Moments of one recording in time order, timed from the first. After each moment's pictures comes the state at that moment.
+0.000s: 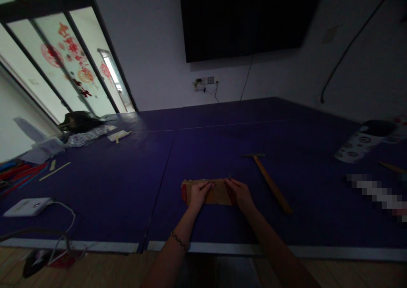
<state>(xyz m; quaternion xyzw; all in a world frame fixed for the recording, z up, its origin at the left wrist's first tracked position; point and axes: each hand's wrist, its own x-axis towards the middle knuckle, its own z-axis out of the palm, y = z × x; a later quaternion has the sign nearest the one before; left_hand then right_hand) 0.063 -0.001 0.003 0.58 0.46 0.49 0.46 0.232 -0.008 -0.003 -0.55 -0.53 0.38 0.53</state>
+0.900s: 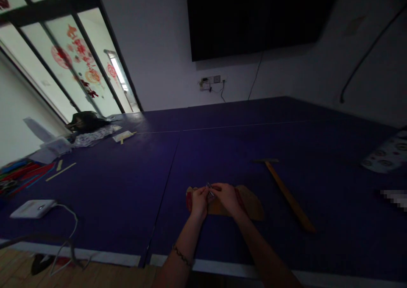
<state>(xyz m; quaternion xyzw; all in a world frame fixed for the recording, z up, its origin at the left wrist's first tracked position) 0.065 -0.001 0.005 0.26 0.41 0.58 0.66 0.169 0.009 0.030 -0.57 -0.66 0.32 0.38</state>
